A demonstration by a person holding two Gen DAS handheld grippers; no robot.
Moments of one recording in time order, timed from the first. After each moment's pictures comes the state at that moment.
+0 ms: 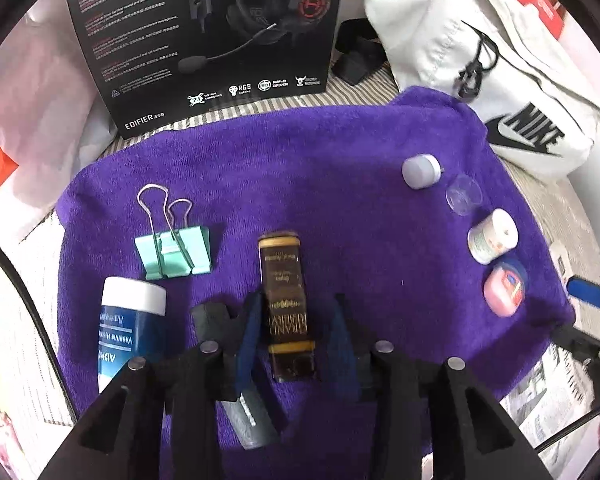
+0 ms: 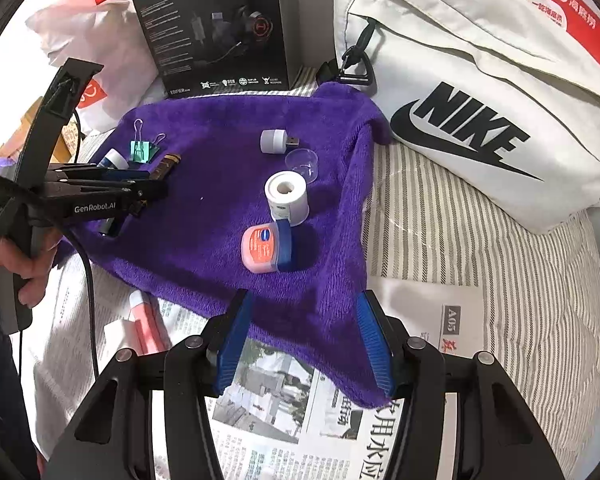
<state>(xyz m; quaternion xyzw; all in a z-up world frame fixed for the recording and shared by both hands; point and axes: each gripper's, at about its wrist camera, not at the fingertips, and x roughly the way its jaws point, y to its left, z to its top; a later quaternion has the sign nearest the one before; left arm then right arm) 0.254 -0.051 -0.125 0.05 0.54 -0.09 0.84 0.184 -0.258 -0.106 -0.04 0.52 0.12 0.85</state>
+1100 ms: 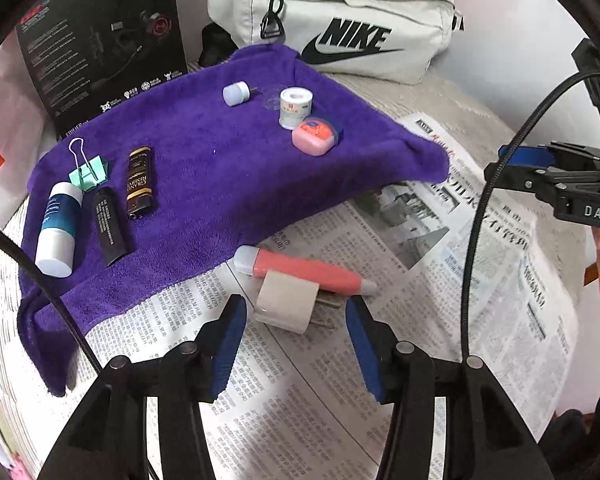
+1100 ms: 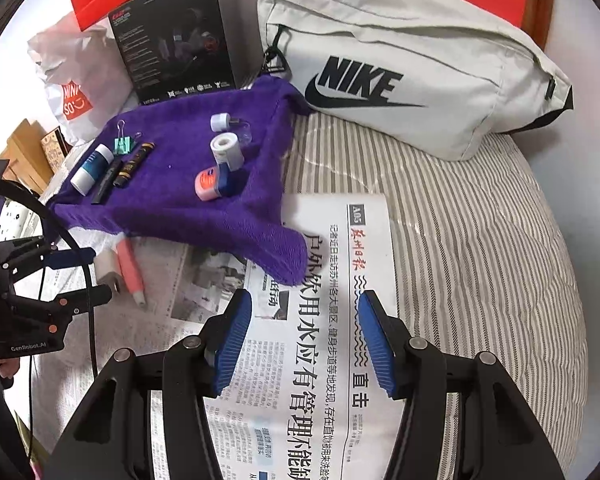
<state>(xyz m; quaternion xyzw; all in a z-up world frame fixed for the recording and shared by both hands) 0.113 -0.106 -0.119 0.12 0.51 -0.21 0.82 0.099 -0.319 -0.096 -0.01 0.50 0.06 0.87</state>
